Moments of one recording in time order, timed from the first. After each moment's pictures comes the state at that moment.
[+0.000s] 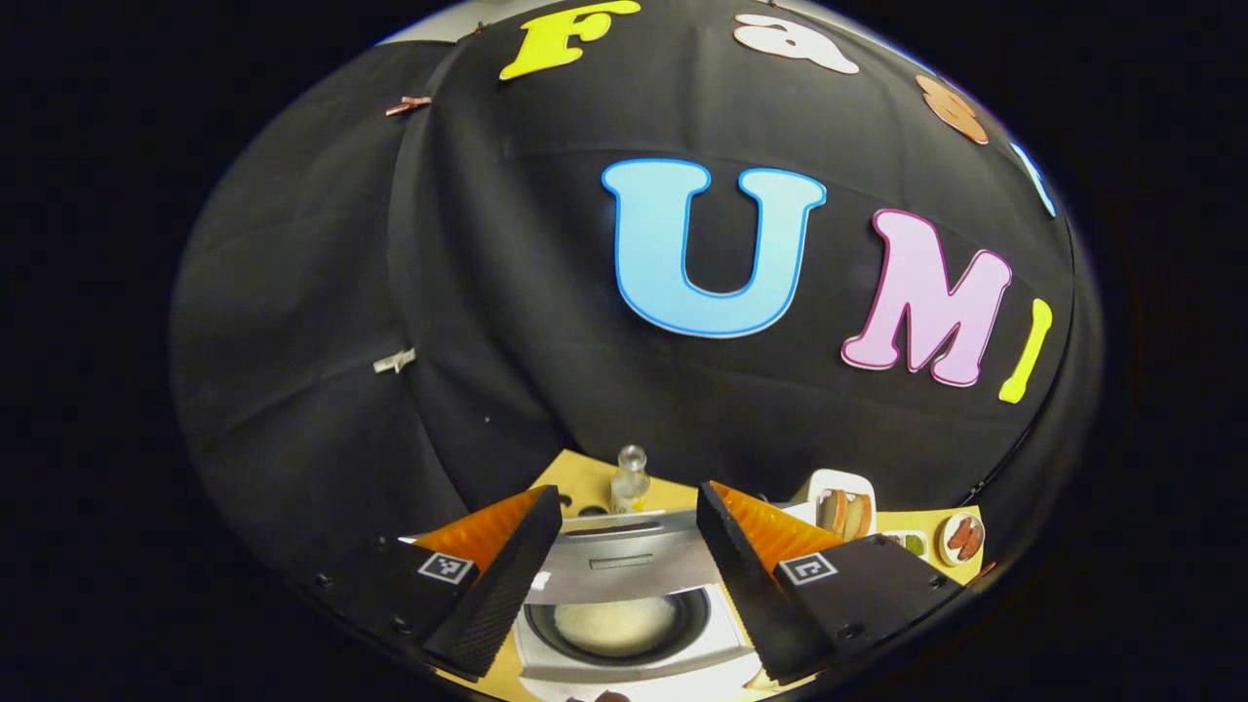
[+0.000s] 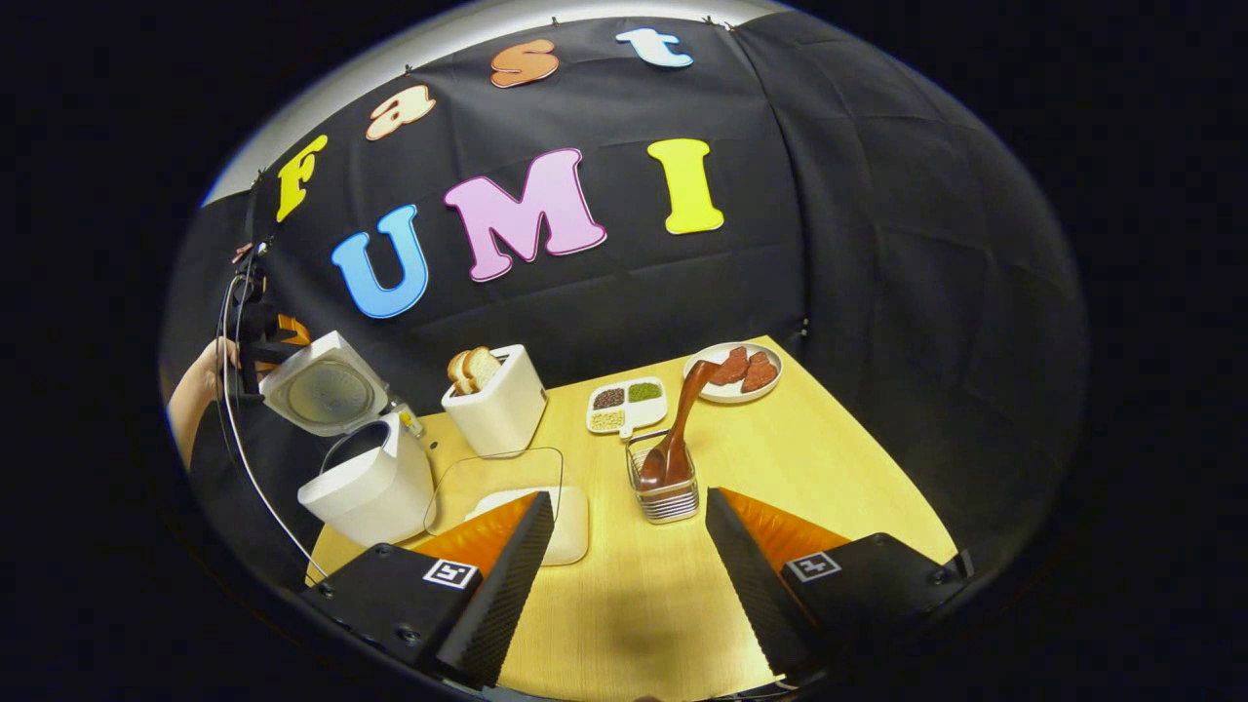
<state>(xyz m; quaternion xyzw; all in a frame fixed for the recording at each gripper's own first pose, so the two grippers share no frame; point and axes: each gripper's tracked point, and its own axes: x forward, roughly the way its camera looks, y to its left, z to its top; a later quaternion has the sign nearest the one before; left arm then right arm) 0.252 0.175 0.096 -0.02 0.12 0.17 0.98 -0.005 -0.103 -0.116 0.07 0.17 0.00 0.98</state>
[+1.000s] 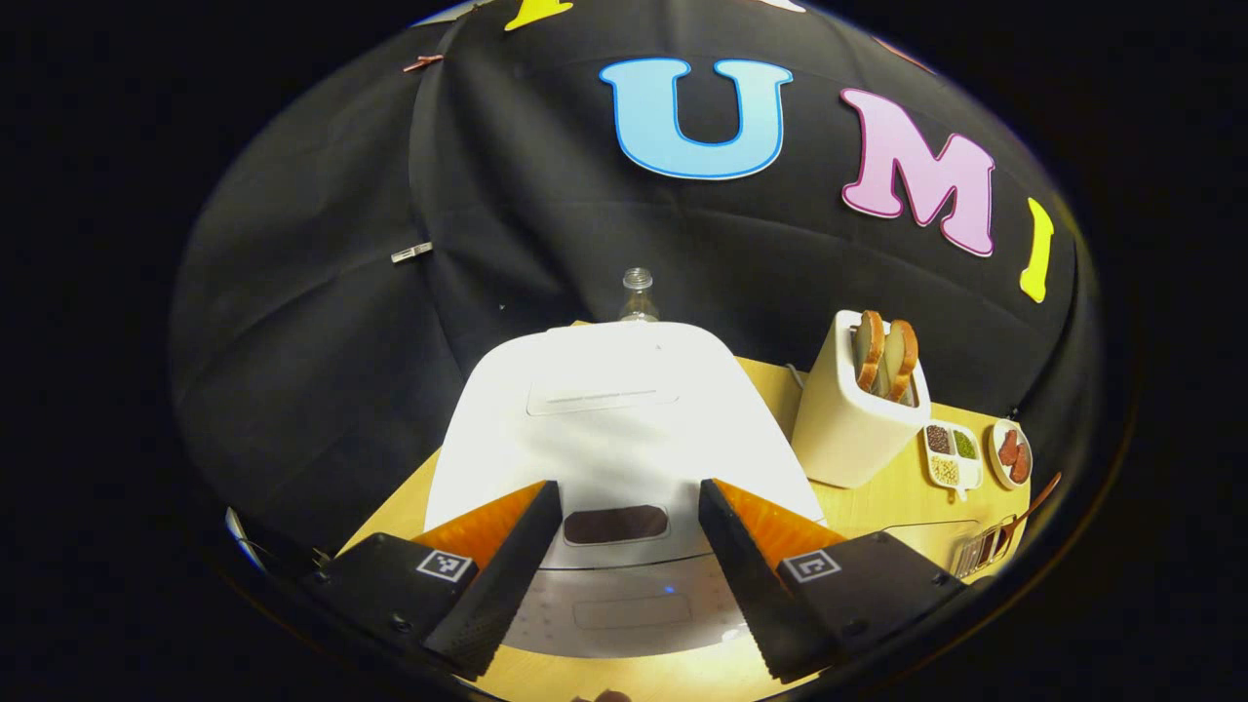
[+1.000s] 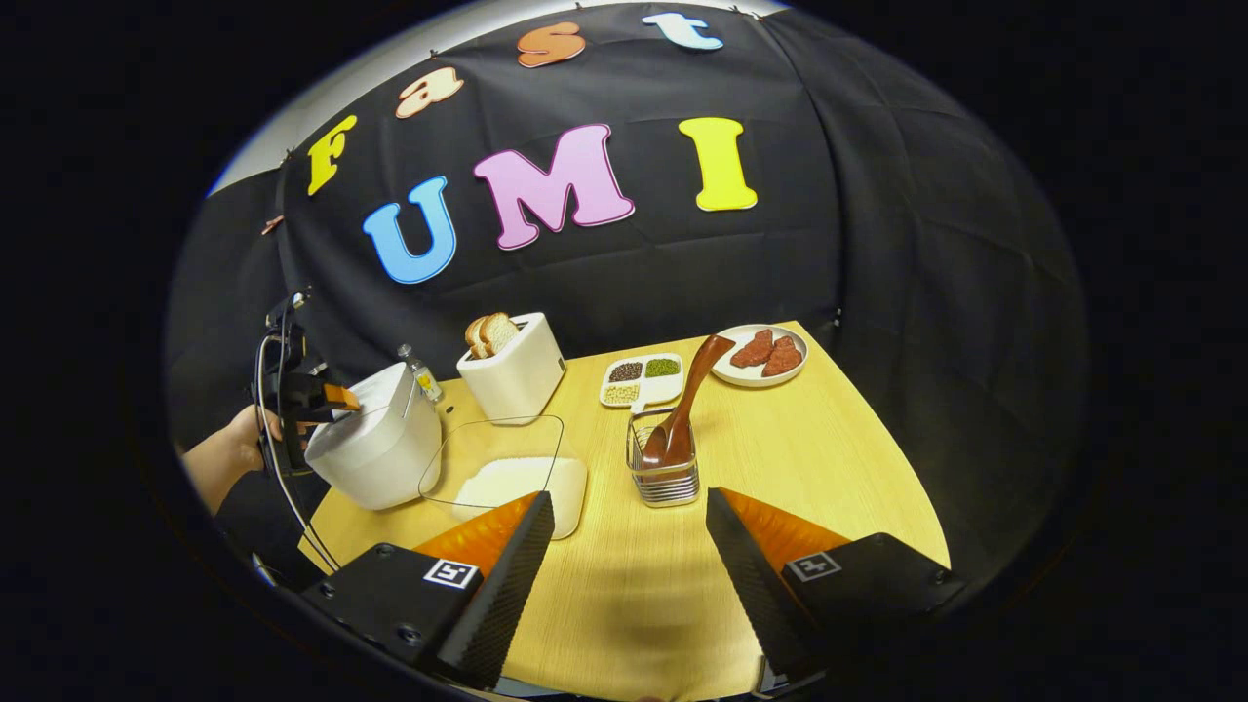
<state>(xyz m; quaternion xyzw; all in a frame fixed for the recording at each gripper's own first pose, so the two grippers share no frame) 0.214 0.153 -0.094 0.00 0.19 0.22 0.96 0.002 -0.121 -0.141 0.04 0.20 0.05 0.98</state>
